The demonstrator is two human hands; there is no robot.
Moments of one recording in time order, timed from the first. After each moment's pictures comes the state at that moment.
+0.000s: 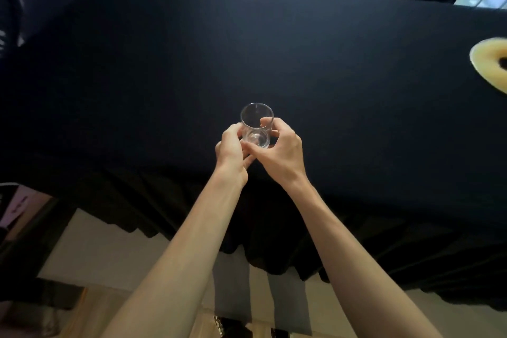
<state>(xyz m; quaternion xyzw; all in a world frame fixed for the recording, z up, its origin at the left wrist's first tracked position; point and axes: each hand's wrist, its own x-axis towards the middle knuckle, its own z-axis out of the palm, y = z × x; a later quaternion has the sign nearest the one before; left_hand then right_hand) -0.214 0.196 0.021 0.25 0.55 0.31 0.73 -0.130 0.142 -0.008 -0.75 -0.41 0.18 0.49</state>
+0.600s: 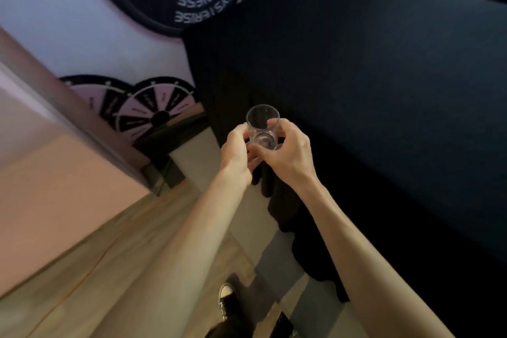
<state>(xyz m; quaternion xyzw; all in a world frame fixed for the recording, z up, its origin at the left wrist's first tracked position) -0.404 0.077 0.032 0.11 0.62 0.52 0.57 -0.296 0.094 -0.002 -0.53 -0.66 0.33 0.41</state>
